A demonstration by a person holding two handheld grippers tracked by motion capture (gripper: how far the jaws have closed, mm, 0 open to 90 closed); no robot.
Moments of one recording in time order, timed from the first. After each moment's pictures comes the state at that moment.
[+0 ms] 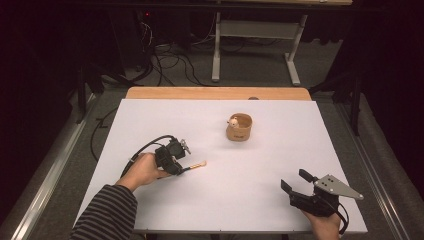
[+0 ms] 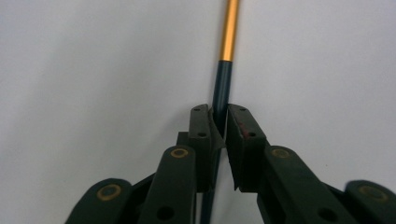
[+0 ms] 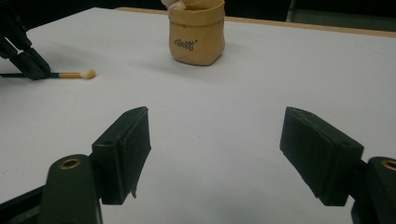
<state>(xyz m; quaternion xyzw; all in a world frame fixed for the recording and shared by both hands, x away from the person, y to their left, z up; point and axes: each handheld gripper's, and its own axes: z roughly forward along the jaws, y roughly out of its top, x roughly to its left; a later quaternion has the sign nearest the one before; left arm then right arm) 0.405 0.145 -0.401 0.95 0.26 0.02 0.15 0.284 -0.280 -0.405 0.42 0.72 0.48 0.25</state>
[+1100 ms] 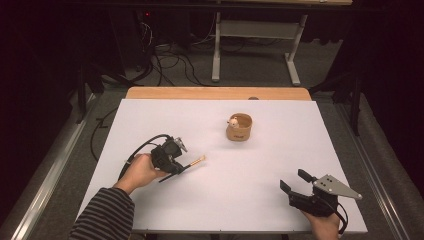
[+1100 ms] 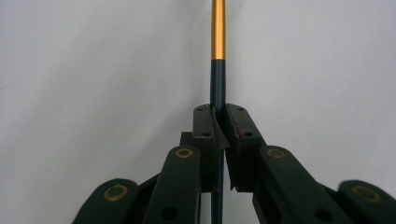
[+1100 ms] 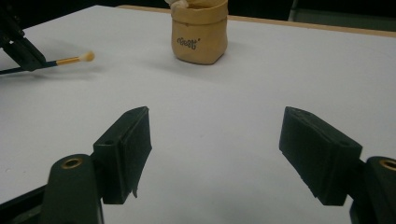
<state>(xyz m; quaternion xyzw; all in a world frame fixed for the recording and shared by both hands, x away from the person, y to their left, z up) 0.399 0.155 -0.392 0.94 0.27 0.02 0.20 0.285 -0.278 -0.406 0.42 0.73 0.48 0.25</state>
